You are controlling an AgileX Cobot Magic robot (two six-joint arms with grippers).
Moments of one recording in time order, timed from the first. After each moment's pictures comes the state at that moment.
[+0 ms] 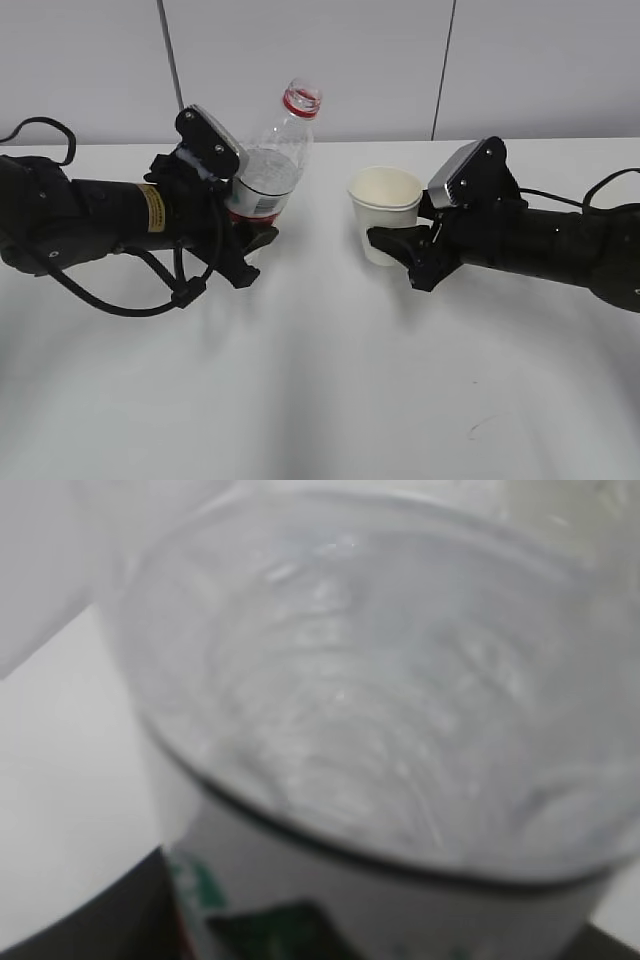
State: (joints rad) left arm -0.41 1.90 -0.94 0.69 -0.41 -0.15; right arm 0.12 2.00 -0.86 -0.80 -0.85 0.19
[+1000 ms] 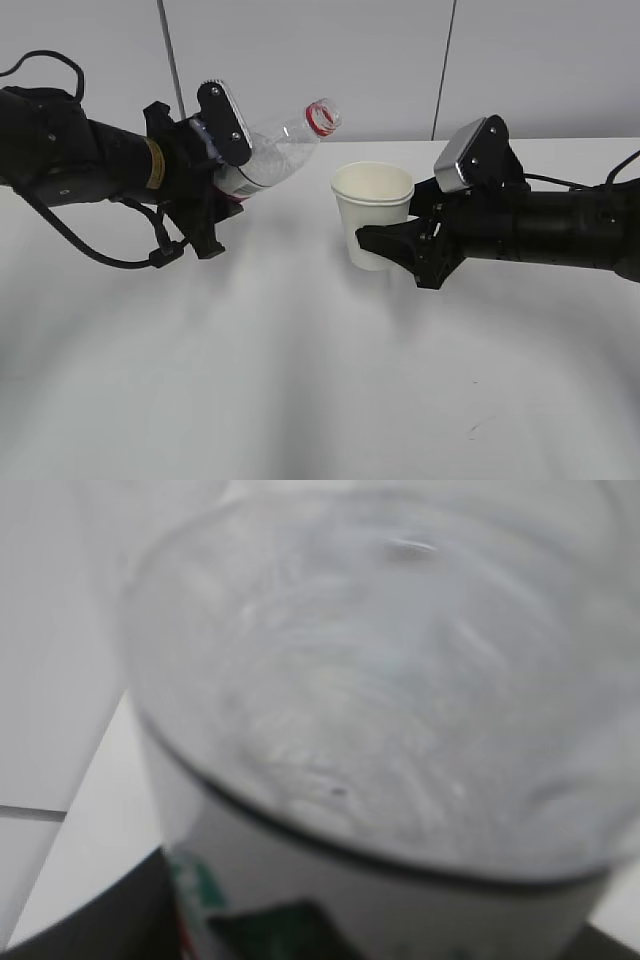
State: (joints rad) left arm -0.41 1.89 -1.11 0.91 -0.04 -0.04; right arm 0.12 1.89 -0.86 -1.08 -0.85 0.46
